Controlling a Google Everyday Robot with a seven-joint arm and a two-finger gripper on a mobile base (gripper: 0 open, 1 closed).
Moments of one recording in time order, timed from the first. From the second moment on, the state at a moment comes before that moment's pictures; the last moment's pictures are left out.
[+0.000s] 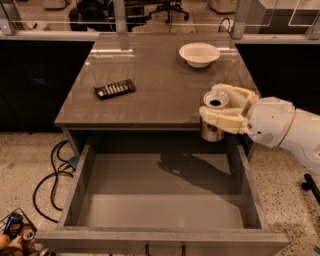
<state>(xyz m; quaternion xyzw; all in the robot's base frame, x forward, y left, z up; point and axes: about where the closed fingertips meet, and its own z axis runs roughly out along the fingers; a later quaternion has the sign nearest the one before) 0.517 -0.135 0.921 -0.39 0.59 0.28 0.66</state>
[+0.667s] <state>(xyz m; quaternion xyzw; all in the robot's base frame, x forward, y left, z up) 0.461 -0.138 0.854 -0.44 0.56 0.31 0.63</state>
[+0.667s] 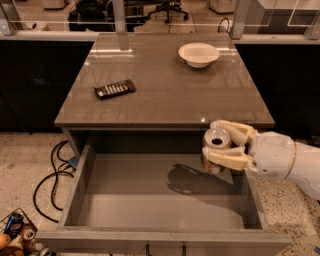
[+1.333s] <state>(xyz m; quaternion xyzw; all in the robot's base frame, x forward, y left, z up) 0.454 -0.145 0.818 -0.44 0.56 0.34 0.62</state>
